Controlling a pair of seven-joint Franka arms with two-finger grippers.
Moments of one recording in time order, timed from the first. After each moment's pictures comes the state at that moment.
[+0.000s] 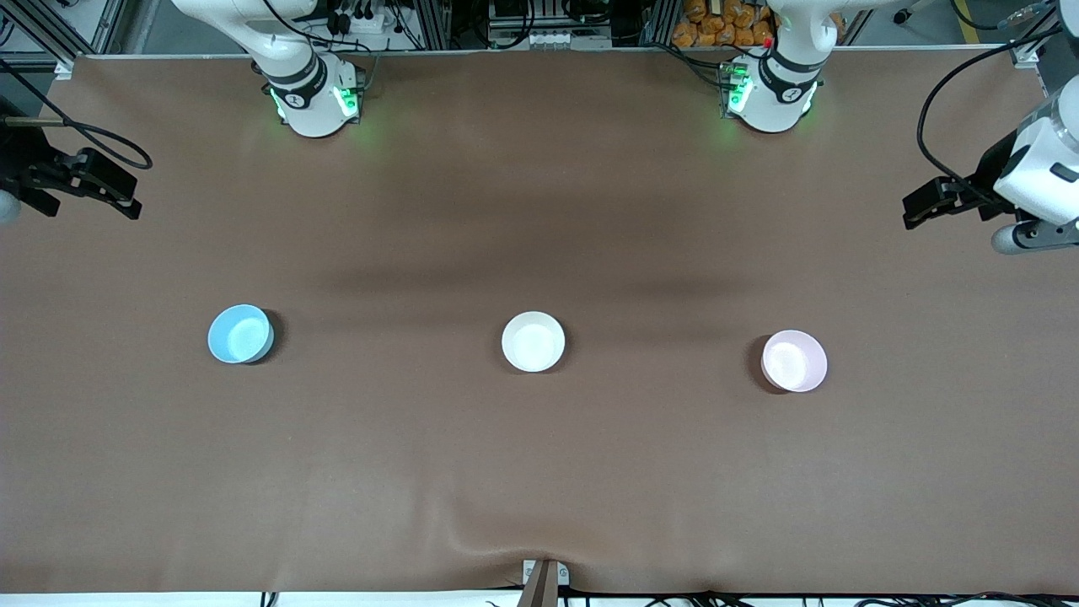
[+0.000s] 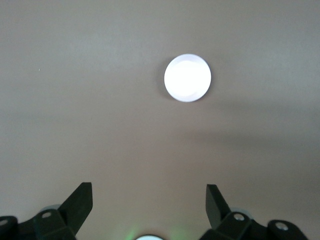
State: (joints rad) left arm 0.08 -0.01 -0.16 -1.65 0.05 1.58 -0.17; right arm 0.01 -0.01 0.05 -1.47 -0.04 1.48 0.08
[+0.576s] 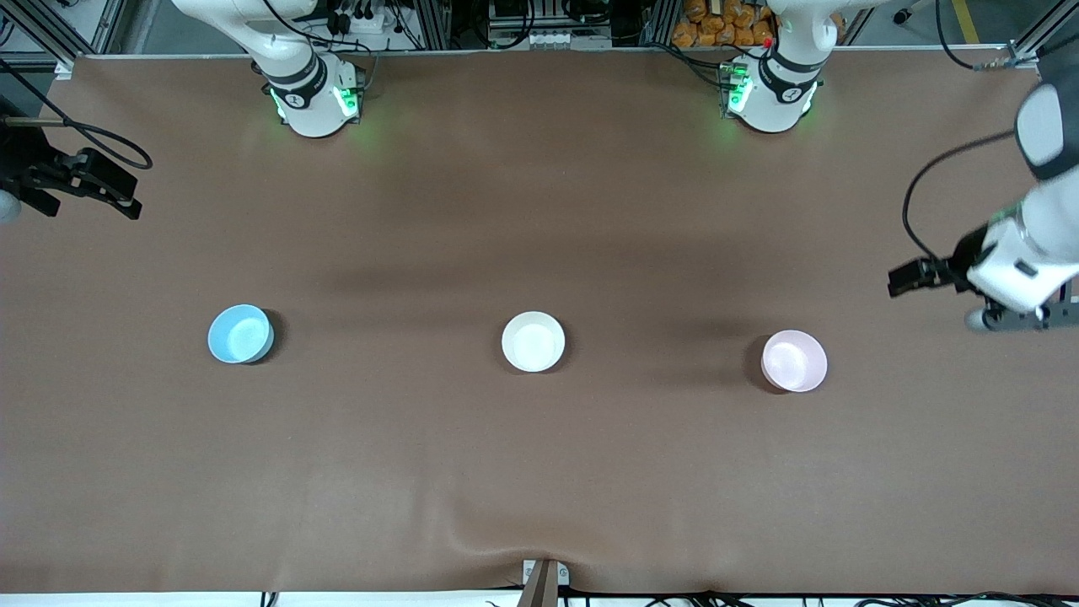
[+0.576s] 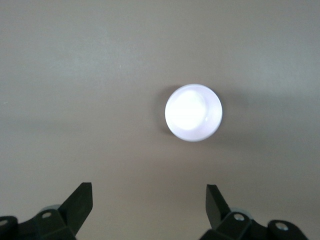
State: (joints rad) left arm 0.18 0.19 -0.15 -1.72 0.01 1.85 -0.06; right arm 0.01 -0.01 0.05 -1.47 -0.04 1.48 0.08
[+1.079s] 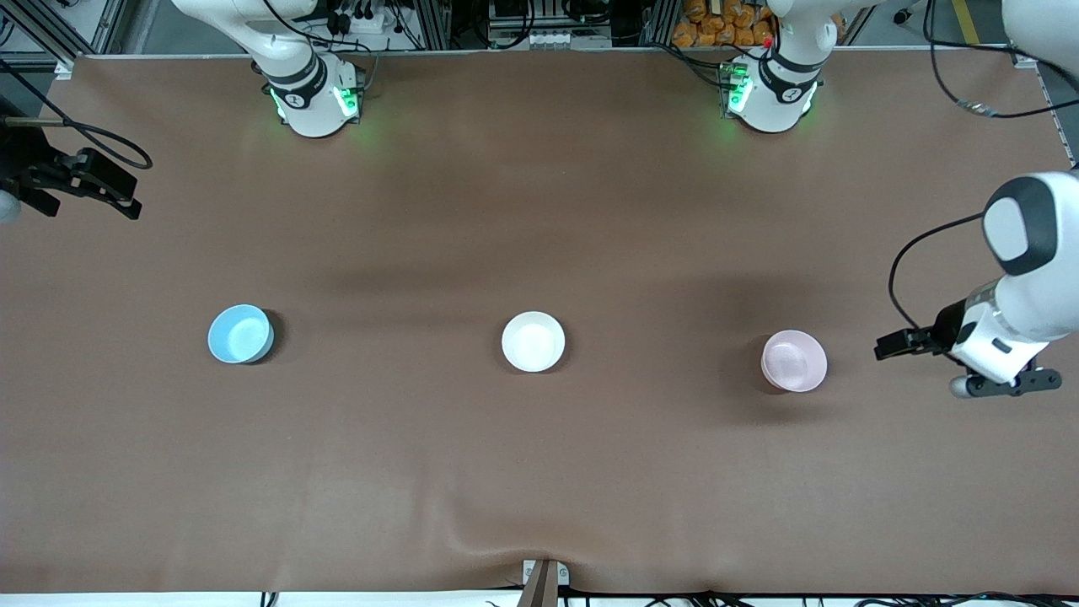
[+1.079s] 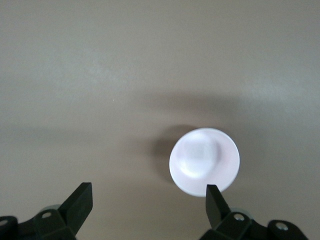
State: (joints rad) left arm 0.20 0.37 -0.15 -1.72 0.00 2.10 -0.04; right arm 0.01 -0.01 0.05 -1.47 -0.04 1.48 0.08
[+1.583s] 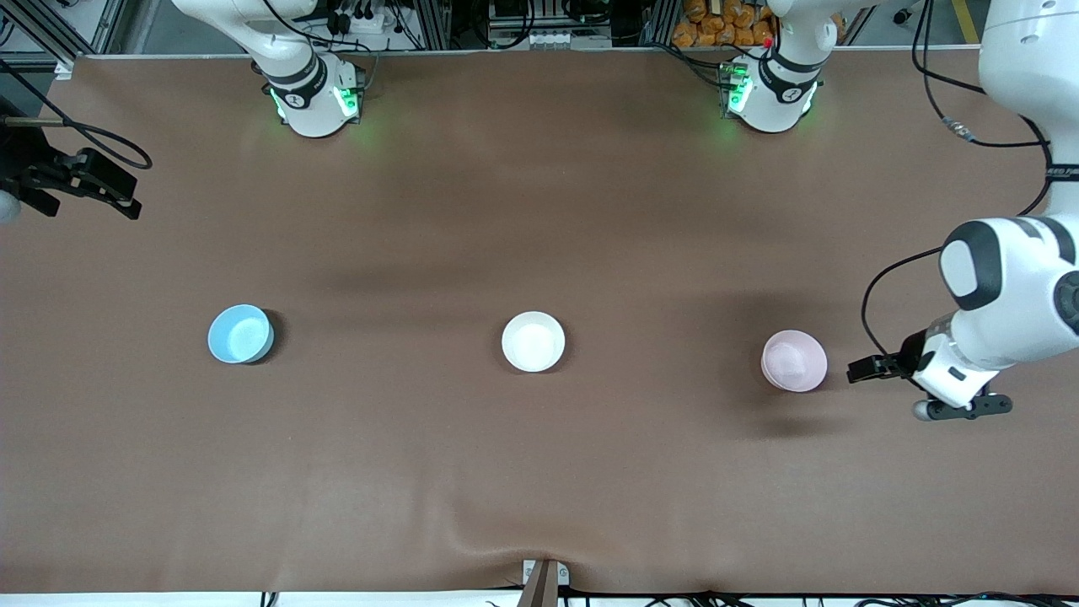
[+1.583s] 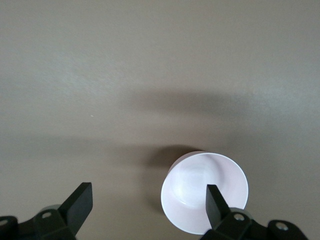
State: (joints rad) left arm 0.19 0.49 -0.16 -1.72 0.00 2.21 -0.05; right arm 0.01 -0.01 0.05 -1.47 -0.04 1.48 0.08
